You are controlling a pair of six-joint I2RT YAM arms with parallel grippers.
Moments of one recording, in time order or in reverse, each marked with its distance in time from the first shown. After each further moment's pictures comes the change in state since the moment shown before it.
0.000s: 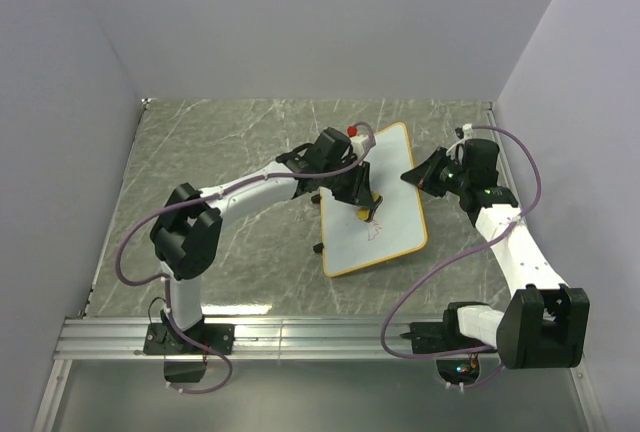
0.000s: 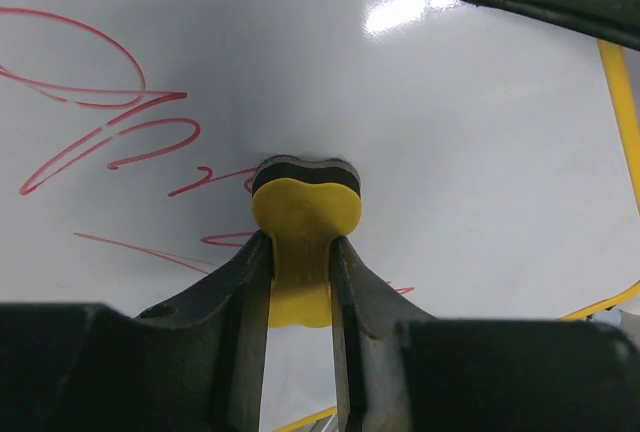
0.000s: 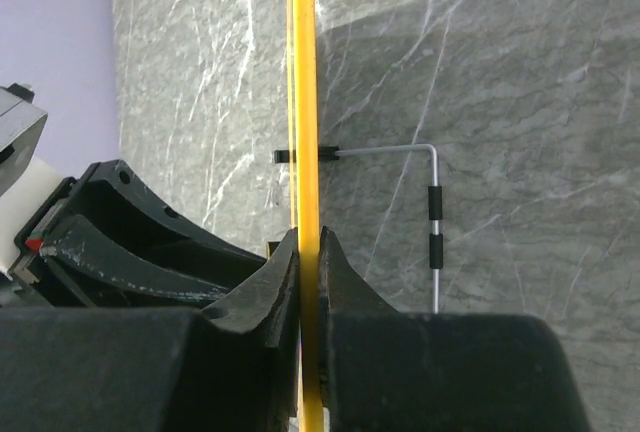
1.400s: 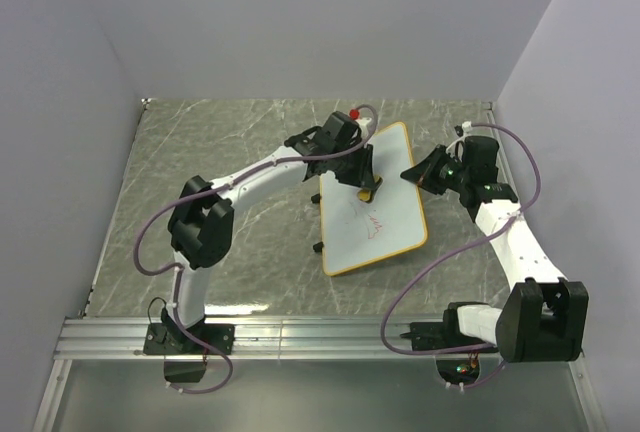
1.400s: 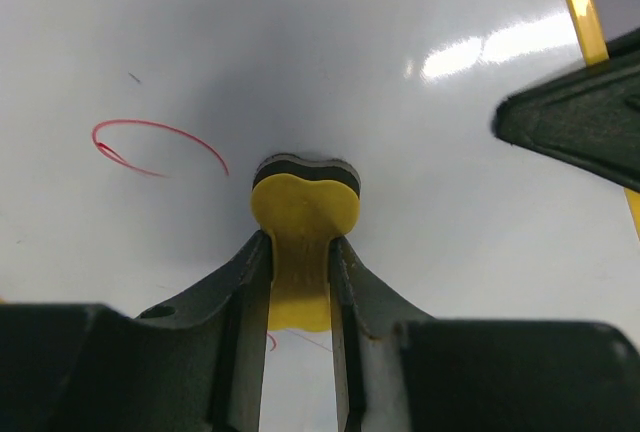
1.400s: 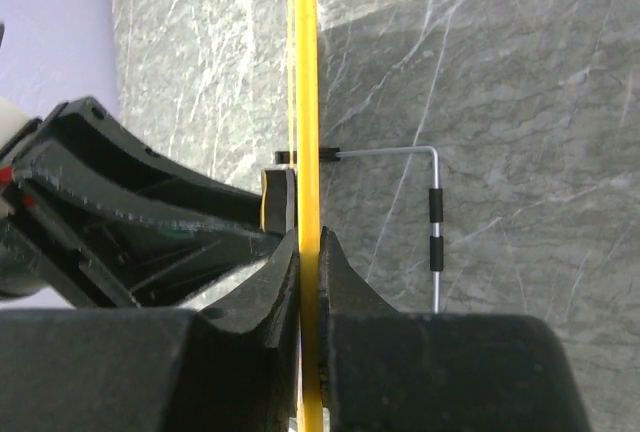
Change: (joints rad) left arm 0.019 0.119 0.237 -0.144 -0.115 0.013; right arm -0.005 0.036 0.029 -0.010 -0.014 0.000
